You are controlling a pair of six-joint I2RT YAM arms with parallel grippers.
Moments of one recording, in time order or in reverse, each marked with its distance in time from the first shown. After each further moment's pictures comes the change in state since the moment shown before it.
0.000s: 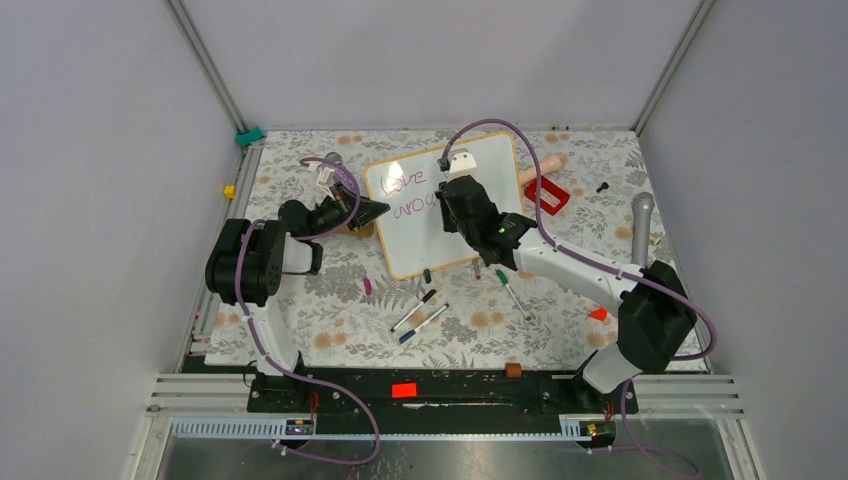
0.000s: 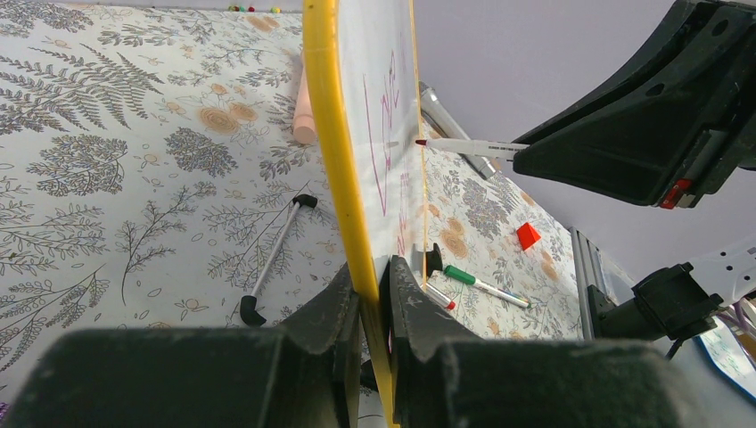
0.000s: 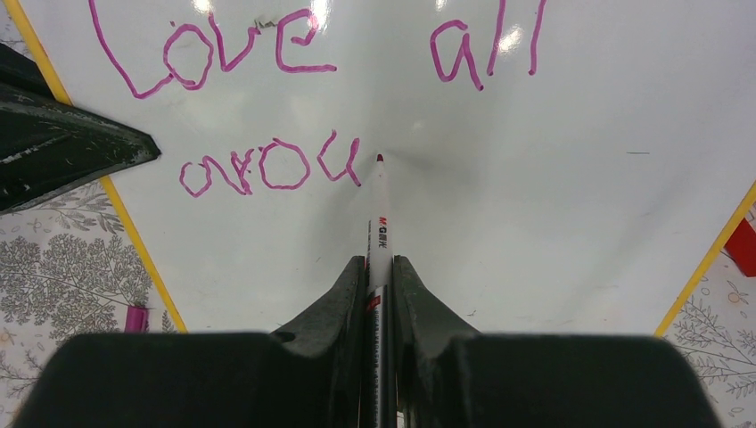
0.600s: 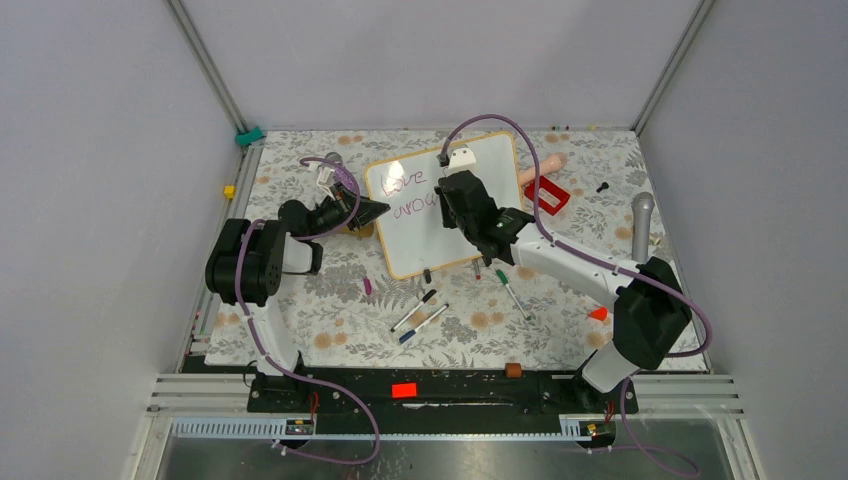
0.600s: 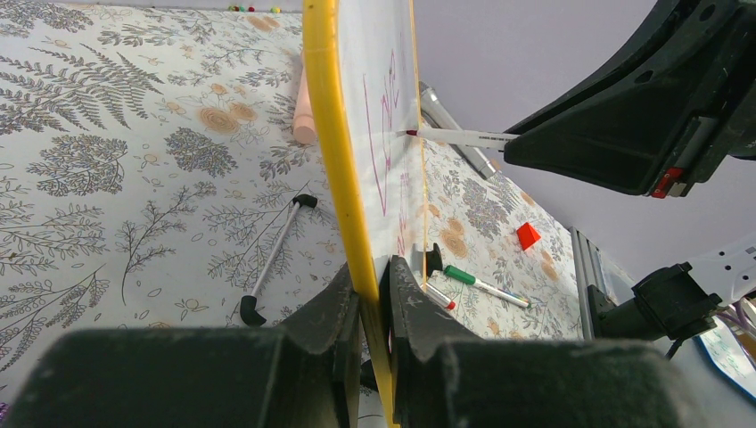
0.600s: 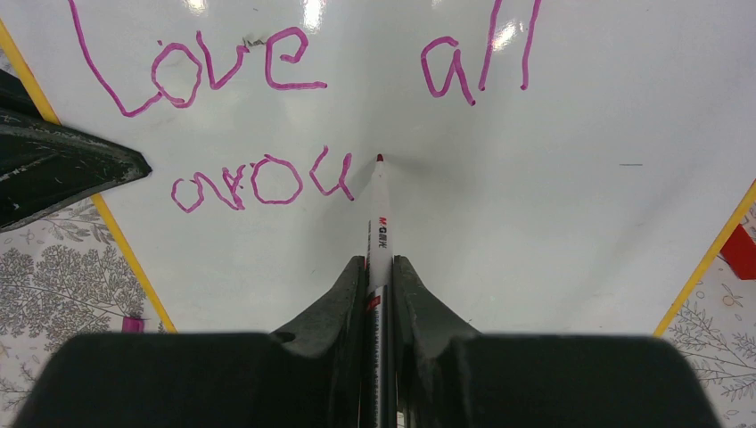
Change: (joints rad) left arm 0.000 0.000 0.000 0.000 0.000 0.000; right arm -0.014 0.028 0.042 -0.021 -0.001 0.001
